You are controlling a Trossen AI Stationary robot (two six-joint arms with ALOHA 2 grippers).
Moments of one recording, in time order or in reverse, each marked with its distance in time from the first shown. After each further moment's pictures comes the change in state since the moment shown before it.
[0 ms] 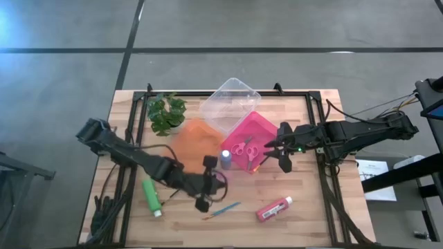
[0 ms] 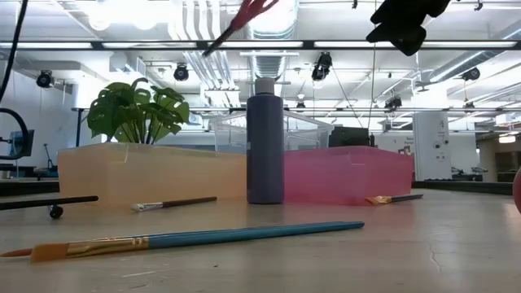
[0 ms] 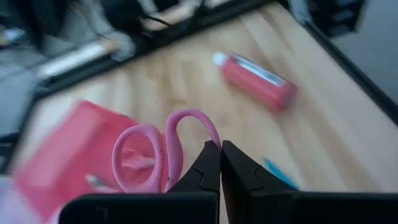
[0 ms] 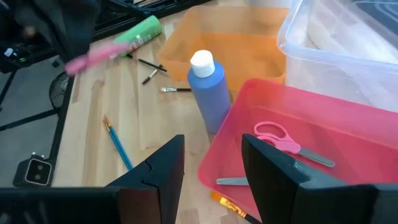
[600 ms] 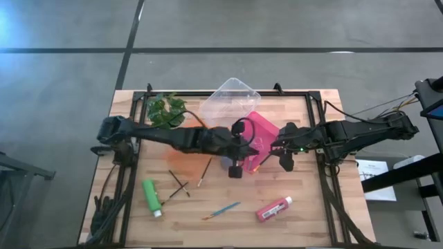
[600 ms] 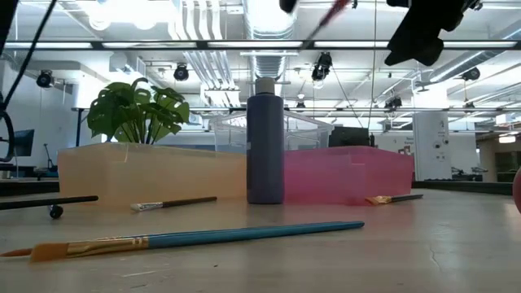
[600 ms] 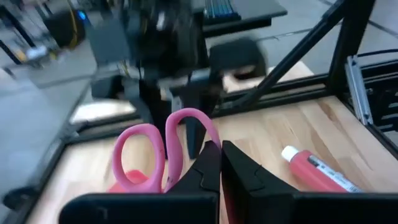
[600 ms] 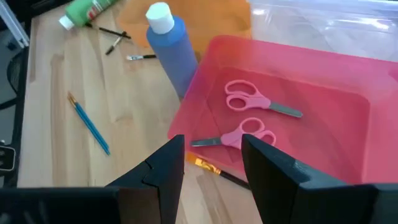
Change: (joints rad) left arm 0.328 0.195 0.324 0.121 0.300 0.050; right arm 0.000 -0.014 -0.002 -0.178 0.054 0.087
